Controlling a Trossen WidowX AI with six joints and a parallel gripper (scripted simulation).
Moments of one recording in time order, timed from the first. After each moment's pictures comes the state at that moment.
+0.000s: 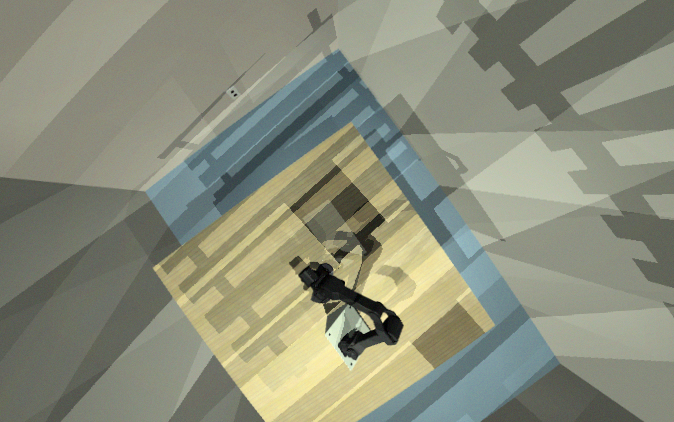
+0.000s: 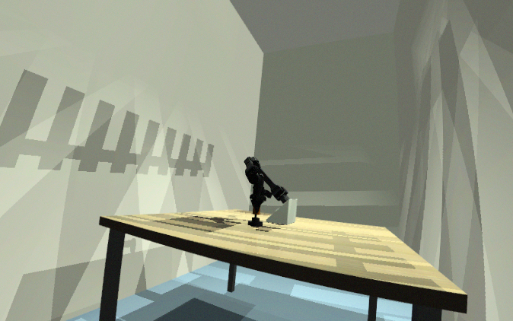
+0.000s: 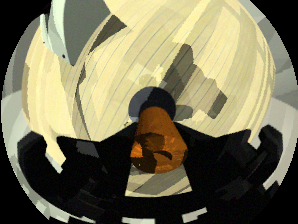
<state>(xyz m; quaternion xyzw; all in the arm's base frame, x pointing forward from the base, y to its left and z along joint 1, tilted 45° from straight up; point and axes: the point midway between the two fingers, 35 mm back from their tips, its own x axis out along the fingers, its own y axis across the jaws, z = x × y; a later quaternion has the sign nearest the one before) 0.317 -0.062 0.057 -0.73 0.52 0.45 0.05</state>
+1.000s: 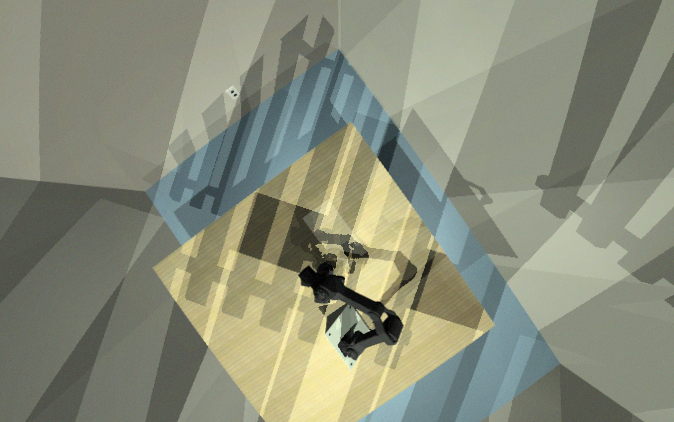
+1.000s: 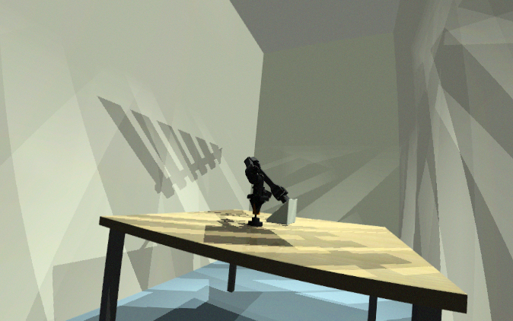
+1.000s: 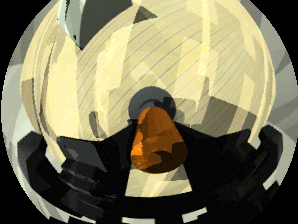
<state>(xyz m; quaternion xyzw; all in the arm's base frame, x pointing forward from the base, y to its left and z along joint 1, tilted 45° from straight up) 0.317 -0.062 0.057 -0.73 0.47 0.50 -0.03</state>
